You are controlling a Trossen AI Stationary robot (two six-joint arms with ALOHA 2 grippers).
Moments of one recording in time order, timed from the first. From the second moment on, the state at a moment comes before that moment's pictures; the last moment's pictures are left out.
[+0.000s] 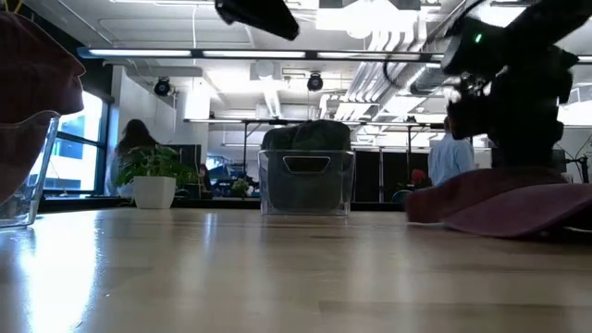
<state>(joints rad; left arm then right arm) -0.43 1.60 1.26 -0.38 -0.52 -0.15 -0.06 1.17 0.50 -0.49 -0.31 0.61</state>
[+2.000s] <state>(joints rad) -0.38 1.76 1.26 0.02 -0.48 0.20 0.15 1.02 0.55 -0.22 -0.15 0.40</state>
